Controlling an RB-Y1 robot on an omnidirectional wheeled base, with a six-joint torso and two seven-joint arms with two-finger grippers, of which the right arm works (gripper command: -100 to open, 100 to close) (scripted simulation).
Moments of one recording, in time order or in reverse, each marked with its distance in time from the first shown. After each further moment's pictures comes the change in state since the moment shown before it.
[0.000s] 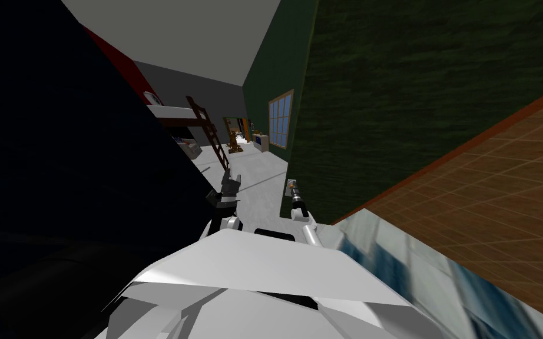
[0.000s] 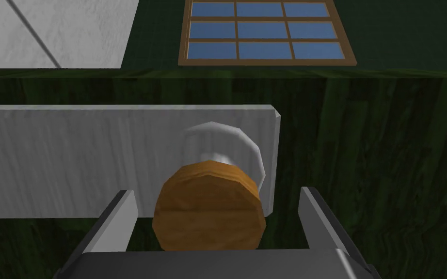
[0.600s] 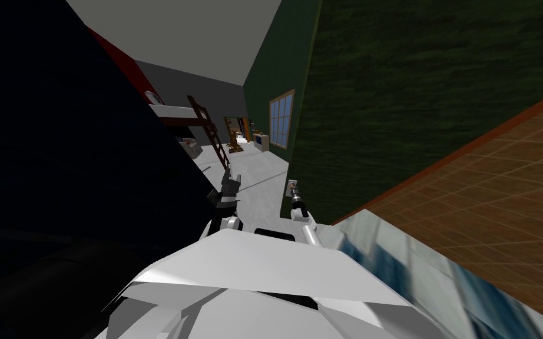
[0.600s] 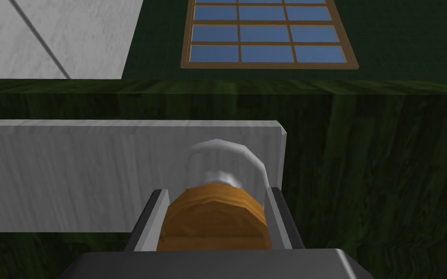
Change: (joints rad) arm 0.002 0.002 0.003 0.003 0.001 0.003 0.001
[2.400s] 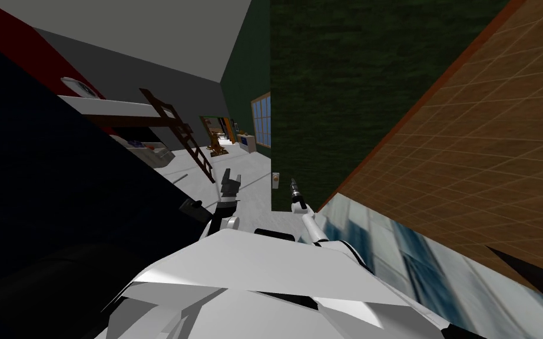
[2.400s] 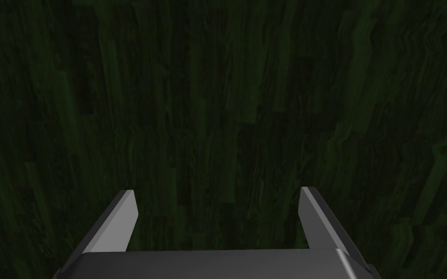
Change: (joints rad) arm -0.255 -0.057 -0.017 0.346 -0.008 -0.100 -0.051
